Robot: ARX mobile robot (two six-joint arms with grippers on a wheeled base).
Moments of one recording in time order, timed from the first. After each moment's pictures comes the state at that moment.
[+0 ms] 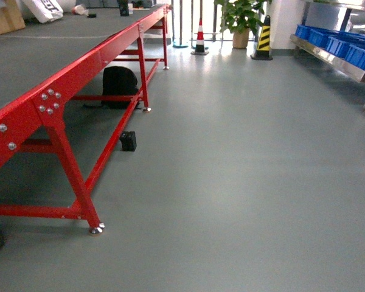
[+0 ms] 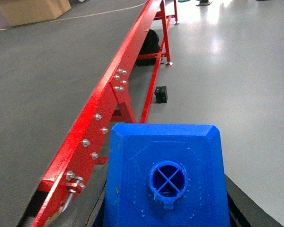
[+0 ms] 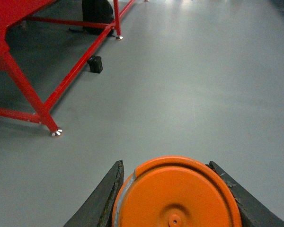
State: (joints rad) left arm -0.11 1.21 0.51 0.50 -0.28 0.17; right arm 0.01 1.23 0.35 0.54 -0.16 -0.08
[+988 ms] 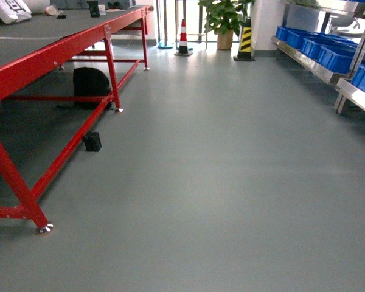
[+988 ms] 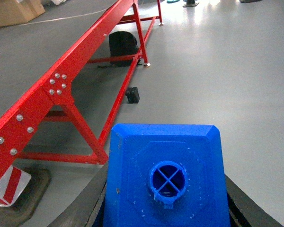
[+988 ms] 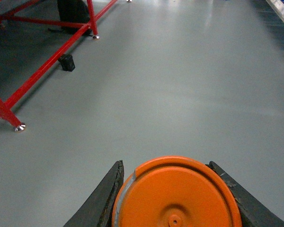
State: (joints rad) left arm -0.10 1.21 0.51 0.50 -0.28 0.17; right arm 0.01 1.23 0.35 0.55 -0.16 -0.08
